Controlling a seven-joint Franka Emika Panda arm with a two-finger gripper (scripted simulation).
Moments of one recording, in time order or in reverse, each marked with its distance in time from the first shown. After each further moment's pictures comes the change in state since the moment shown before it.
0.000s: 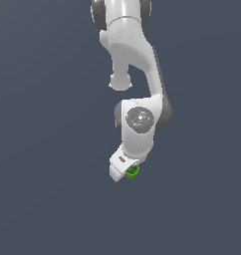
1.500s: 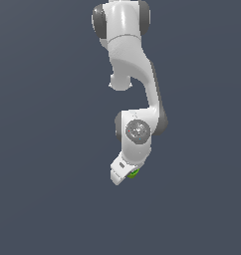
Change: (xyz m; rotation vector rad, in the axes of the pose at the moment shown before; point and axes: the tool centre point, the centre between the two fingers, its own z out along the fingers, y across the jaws) arm 0.000 -0.001 0.047 0.003 -0.003 -0.005
